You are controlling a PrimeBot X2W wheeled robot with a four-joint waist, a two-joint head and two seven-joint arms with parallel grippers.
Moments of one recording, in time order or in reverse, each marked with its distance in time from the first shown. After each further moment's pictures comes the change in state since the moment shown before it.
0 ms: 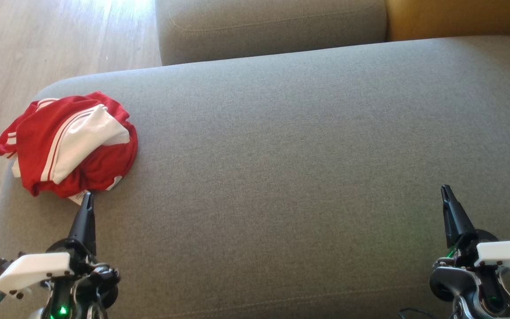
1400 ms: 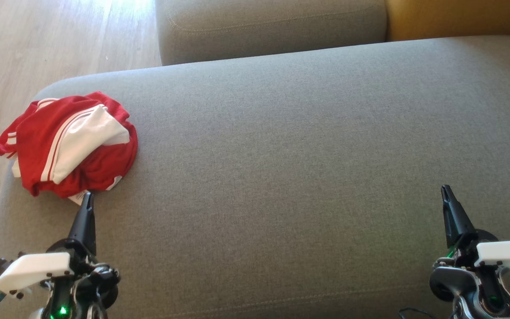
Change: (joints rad) left arm 0.000 0.000 0.000 0.000 0.000 0.000 0.000; right arm 0.000 0.000 0.000 0.000 0.000 0.000 0.000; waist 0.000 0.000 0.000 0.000
